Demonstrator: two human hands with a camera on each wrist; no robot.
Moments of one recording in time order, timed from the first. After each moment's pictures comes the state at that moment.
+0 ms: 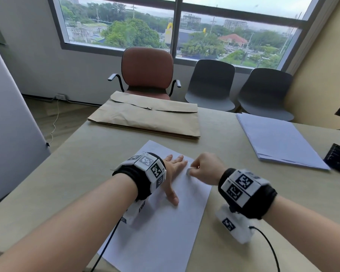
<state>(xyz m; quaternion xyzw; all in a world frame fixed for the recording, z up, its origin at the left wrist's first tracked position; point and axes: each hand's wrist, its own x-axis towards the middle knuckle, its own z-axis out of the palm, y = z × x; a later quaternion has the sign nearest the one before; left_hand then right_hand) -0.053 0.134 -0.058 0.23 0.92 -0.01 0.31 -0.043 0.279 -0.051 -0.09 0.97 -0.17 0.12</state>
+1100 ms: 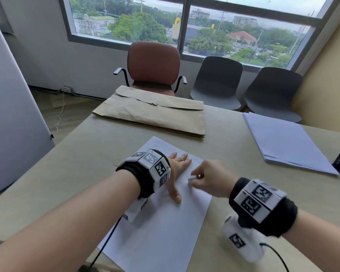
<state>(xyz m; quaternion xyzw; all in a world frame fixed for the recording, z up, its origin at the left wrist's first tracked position) -0.048 0.137 -0.054 0.23 0.92 -0.02 0.31 -0.023 0.279 -0.052 -0.14 0.97 -0.13 0.14</state>
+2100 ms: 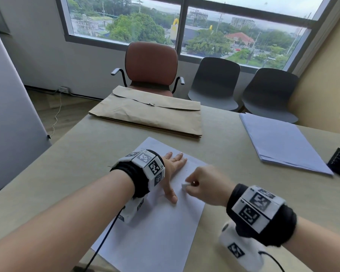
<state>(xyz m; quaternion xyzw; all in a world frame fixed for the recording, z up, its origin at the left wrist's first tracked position) -0.051 0.134 -0.056 0.22 0.92 -0.03 0.31 -0.011 0.281 -0.054 -0.18 0.97 -0.11 0.14</state>
